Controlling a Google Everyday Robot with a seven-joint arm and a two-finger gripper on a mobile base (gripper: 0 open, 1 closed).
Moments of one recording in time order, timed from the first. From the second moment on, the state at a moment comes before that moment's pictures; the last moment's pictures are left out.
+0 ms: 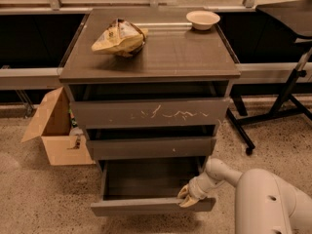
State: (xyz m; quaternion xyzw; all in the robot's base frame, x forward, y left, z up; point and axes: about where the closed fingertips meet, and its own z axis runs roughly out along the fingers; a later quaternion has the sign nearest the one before) arm 0.535 -0.148 0.193 -0.73 0.60 0.25 0.19
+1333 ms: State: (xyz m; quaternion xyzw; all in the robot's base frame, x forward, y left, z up) arm 0.514 -0.139 0.196 -0.73 0.60 0.27 0.19
